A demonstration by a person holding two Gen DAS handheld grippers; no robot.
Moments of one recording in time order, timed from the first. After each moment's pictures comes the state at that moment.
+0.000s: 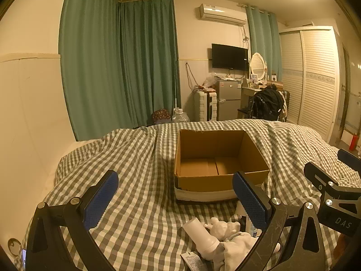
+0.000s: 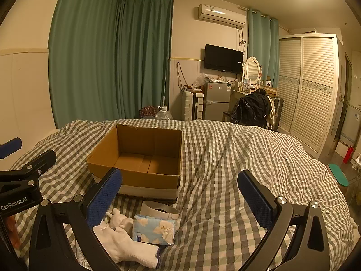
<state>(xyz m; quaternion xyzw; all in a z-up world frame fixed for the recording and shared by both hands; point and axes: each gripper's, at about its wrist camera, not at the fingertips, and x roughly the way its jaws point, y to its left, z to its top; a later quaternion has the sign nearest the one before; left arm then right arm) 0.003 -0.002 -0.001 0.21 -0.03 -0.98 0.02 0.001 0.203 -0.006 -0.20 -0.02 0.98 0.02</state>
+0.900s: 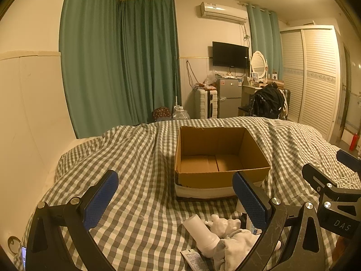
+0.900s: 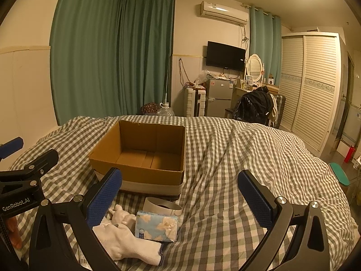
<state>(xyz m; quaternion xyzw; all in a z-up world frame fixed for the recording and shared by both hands) 0.004 -0.001 -0.005 0.22 -0.03 -0.98 0.02 -0.001 0.196 -0.014 -0.21 -0.02 0.98 0.01</state>
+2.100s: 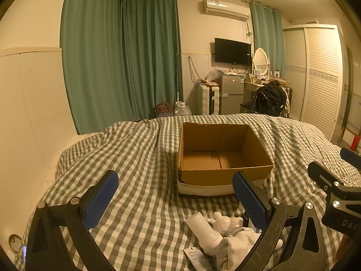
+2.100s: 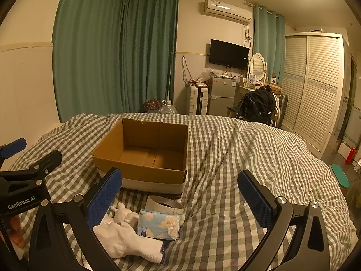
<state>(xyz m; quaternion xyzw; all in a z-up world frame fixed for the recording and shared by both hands) -0.001 -0.007 -0.007 0.23 -0.02 -0.97 0.03 -0.002 0.195 -0.005 -0.22 -0.02 0.98 0.01</state>
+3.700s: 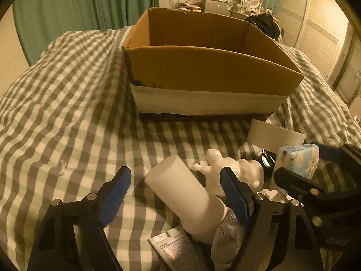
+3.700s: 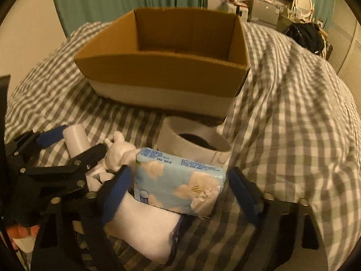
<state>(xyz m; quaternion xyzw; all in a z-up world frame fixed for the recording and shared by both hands) -0.087 0.013 -0.150 0.47 -0.02 -0.88 -0.06 -0.098 0.179 -0.136 -0.49 -0.03 0.86 -0.10</state>
